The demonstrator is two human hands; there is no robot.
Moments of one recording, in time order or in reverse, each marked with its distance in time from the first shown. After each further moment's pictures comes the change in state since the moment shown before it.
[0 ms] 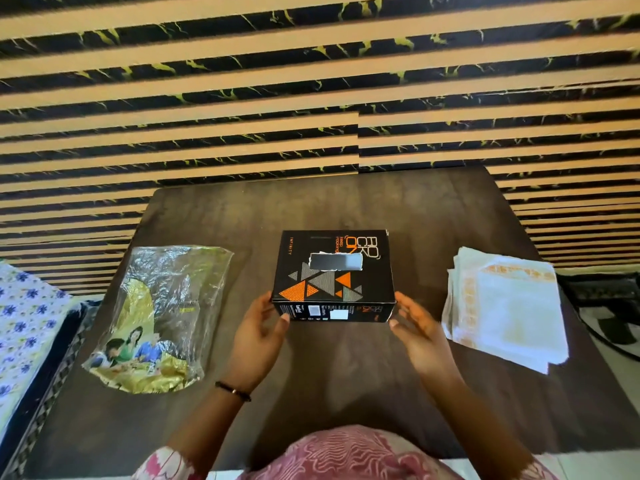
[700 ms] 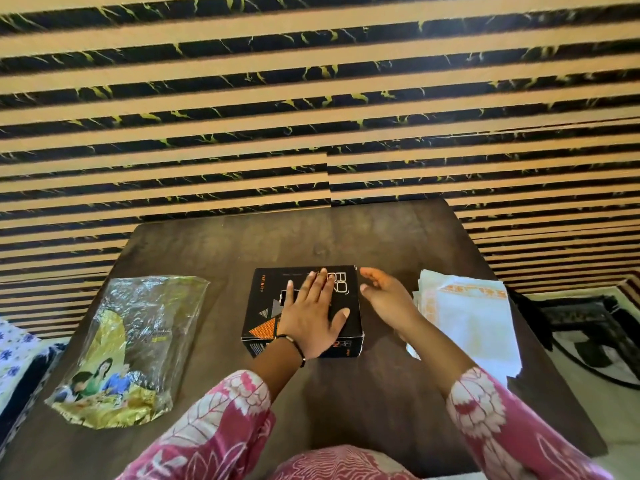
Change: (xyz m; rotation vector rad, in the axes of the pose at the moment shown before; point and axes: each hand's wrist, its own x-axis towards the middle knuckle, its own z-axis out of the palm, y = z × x) left_hand 0.047 0.057 0.097 0.930 -0.167 0.495; right_hand 0.072 -0.049 -0.025 -0.292 -0.053 -0.098
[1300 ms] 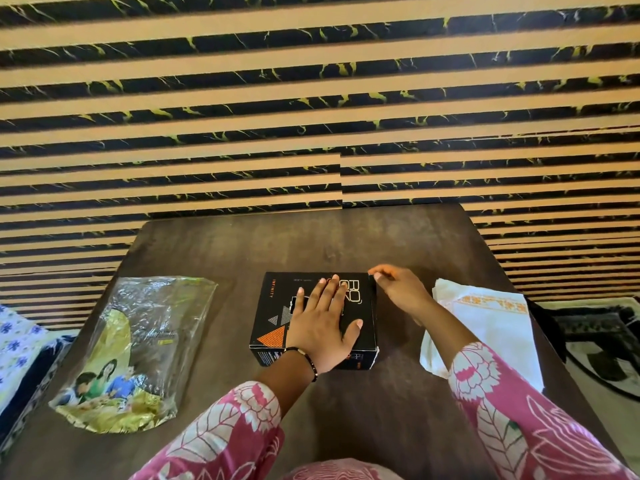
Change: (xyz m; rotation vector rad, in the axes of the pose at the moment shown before) left_hand -0.002 0.001 0.001 -0.044 0.048 -0.021; right_hand 0.046 0.004 -0.010 -0.197 -0.044 0.000
